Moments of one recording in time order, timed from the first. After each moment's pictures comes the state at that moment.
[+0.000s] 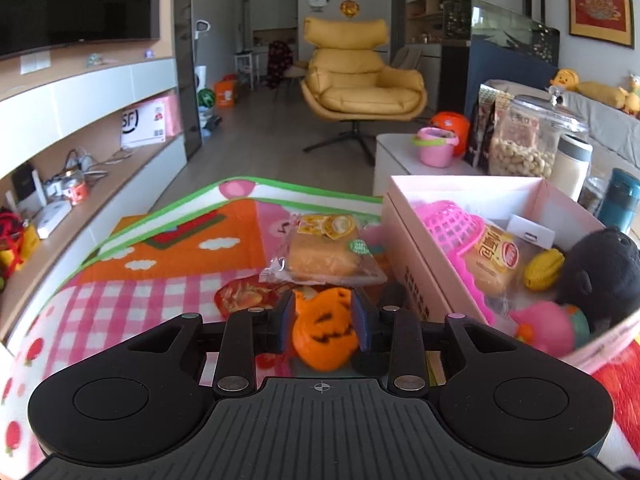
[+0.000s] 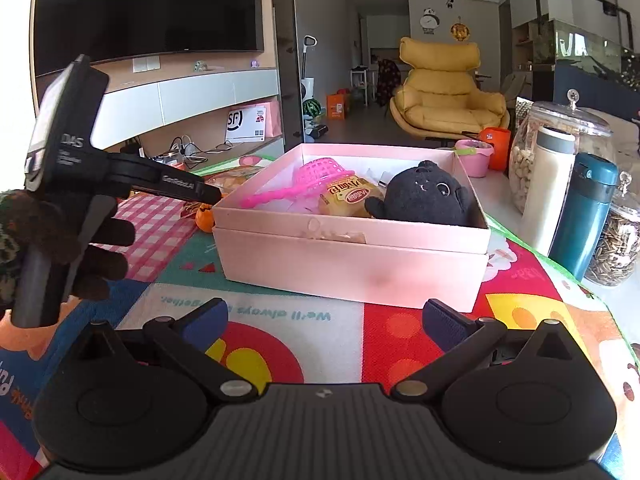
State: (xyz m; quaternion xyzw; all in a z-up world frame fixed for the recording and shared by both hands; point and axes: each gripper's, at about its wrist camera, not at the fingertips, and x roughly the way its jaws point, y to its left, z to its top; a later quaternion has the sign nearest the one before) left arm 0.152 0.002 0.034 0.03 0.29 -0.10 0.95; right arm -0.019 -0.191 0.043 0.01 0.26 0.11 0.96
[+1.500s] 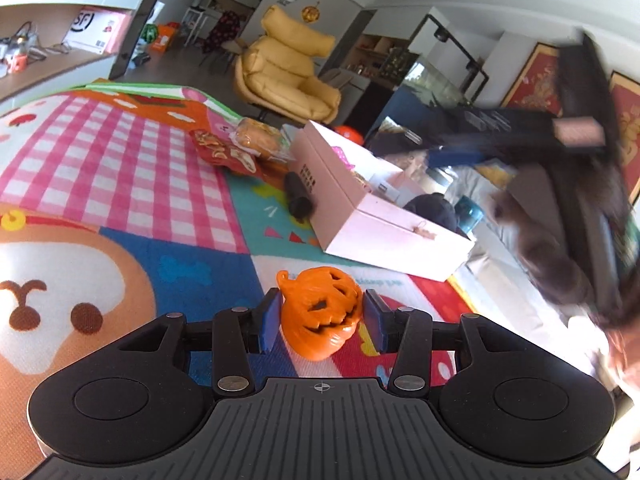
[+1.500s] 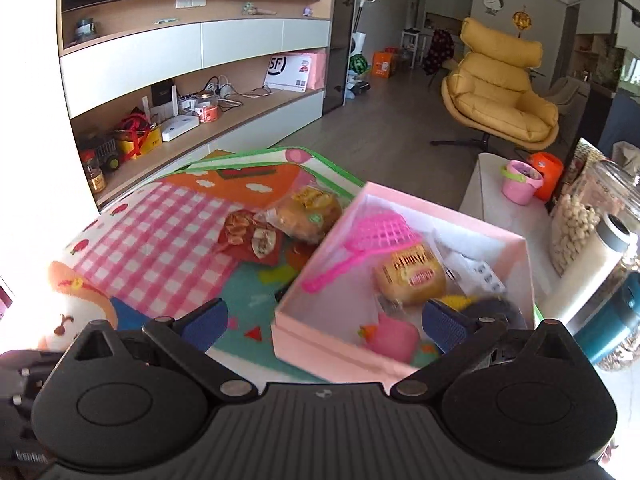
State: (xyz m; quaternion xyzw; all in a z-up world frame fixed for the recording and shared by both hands) left arm 0.000 0.090 0.000 -0.20 0.29 -0.26 0.90; right arm 0.092 -0.098 0.131 -0.11 0.36 0.16 0.91
